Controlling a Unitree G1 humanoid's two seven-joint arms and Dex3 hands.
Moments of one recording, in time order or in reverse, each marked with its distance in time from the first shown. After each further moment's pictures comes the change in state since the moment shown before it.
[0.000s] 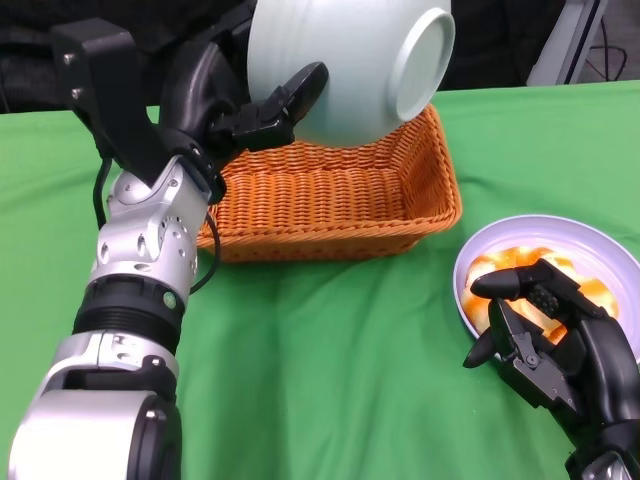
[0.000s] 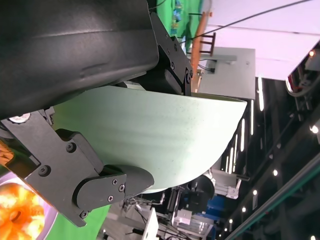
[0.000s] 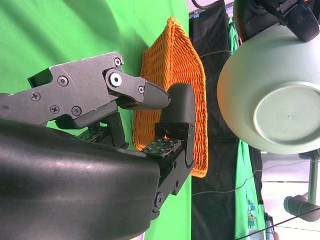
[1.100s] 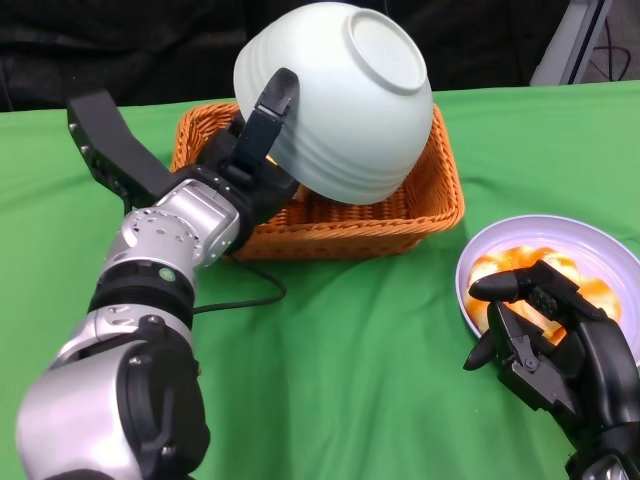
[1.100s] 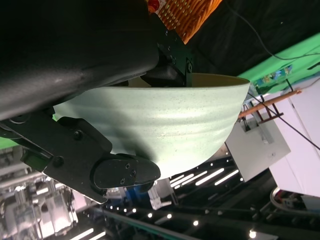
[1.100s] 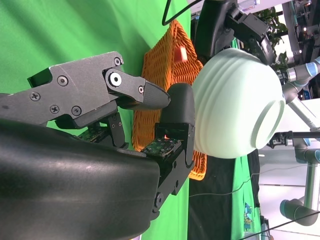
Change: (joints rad) left arm -0.115 -0.039 0.395 0.265 -0.298 0.491 0.229; right arm 0.004 -0.001 0.004 0.011 -0.017 -0.032 0.004
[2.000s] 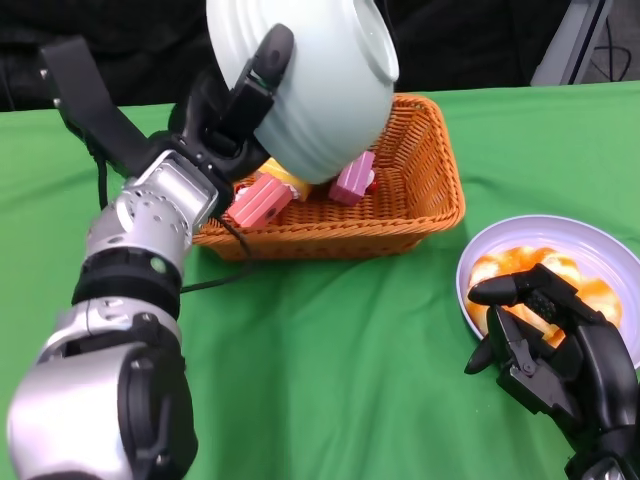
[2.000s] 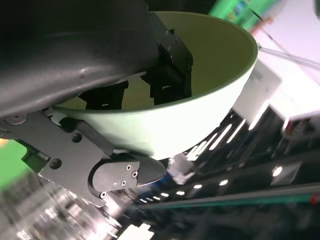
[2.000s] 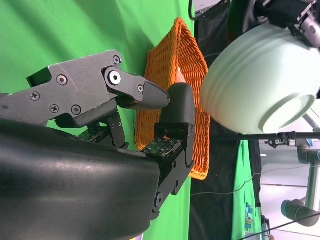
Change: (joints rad) left arm 0.029 0.025 -0.178 -0.134 0.150 -0.202 -0.288; right arm -0.001 0.000 0.000 0.029 -0.018 -0.024 -0.001
